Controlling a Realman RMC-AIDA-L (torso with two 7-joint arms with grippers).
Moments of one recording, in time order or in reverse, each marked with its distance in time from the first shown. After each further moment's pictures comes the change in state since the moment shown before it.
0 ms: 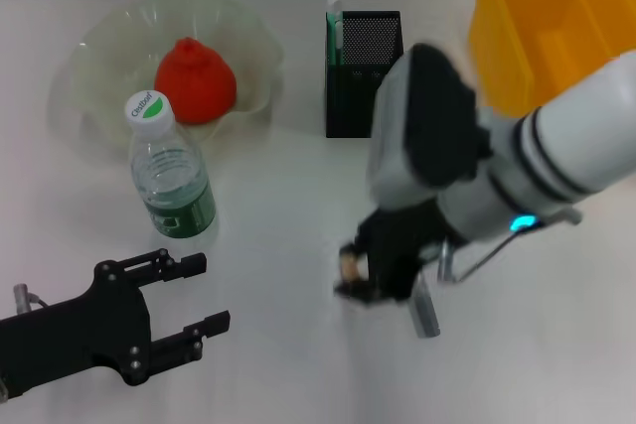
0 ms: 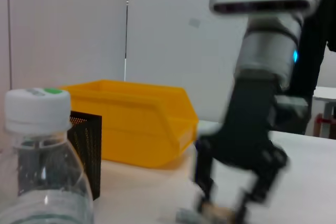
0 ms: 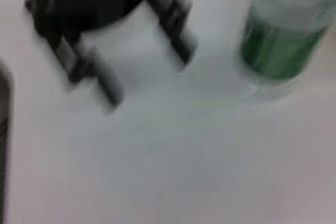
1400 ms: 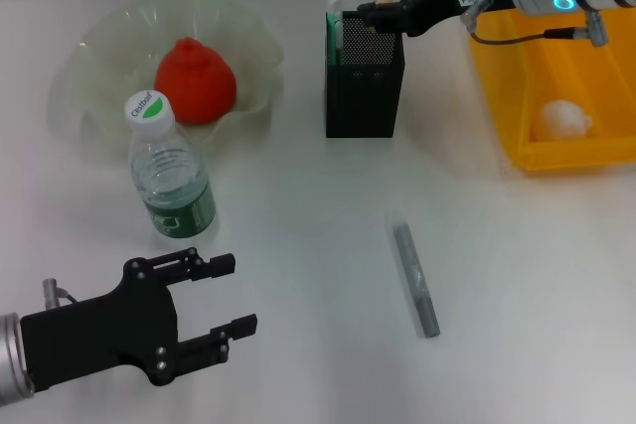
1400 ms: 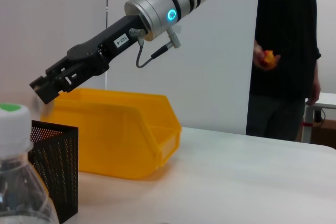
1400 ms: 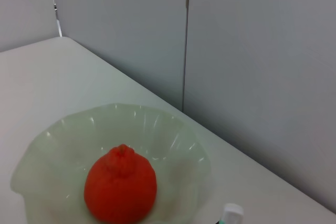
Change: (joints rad) left arm -0.031 -0.022 0.011 -0.011 0.015 0.003 0.012; right arm 0.148 -0.006 0.481 0.242 0.088 0.336 -0.070
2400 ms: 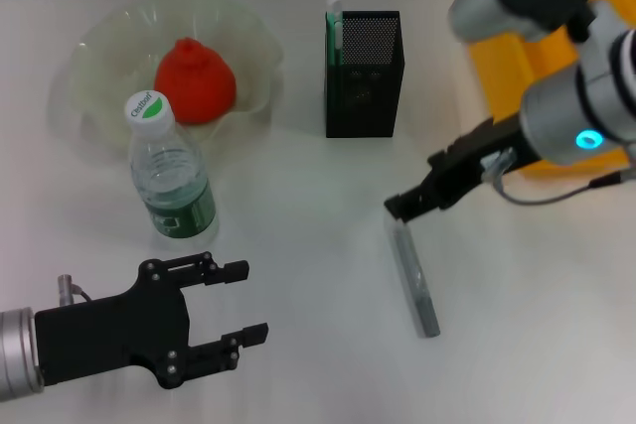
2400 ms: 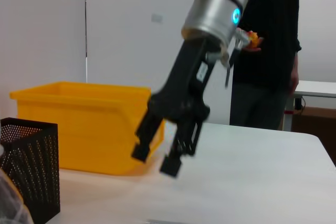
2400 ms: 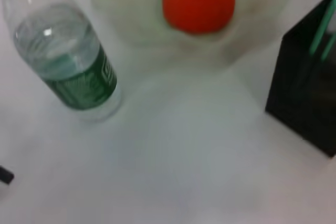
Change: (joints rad) left arm -0.035 -0.001 -0.001 0.001 0.050 0.001 0.000; right arm -0.182 0.010 -0.273 -0.402 -0.261 -0.441 0.539
